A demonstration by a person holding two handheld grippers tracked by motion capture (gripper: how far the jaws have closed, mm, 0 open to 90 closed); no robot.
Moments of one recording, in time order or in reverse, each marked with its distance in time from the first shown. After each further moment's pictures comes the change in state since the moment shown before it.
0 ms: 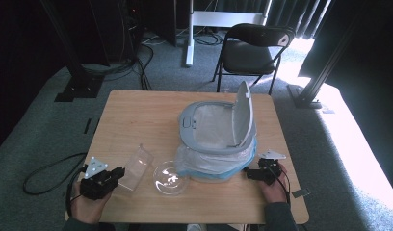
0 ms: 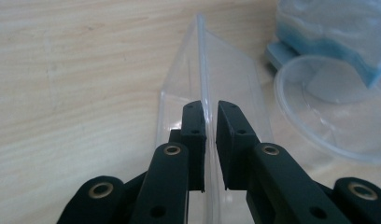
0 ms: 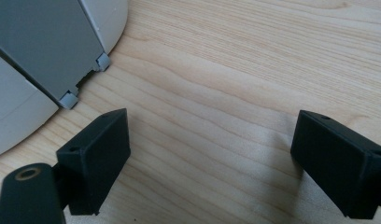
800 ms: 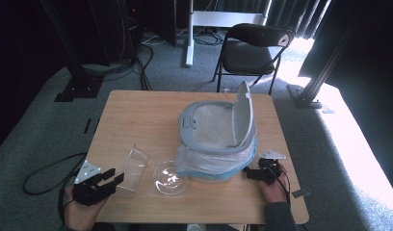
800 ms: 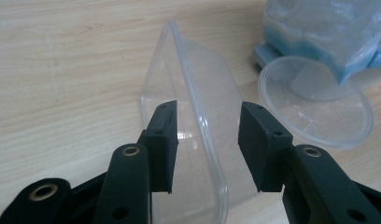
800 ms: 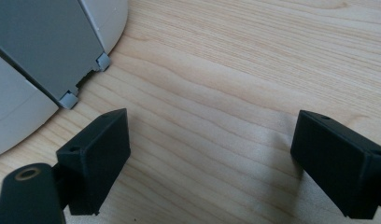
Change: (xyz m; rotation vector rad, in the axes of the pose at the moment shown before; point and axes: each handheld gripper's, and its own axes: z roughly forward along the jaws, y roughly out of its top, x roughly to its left) left arm -0.002 -0.006 -0.026 -0.009 -0.024 -0.022; right arm 0.000 0.000 0.000 0.000 0.000 0.000
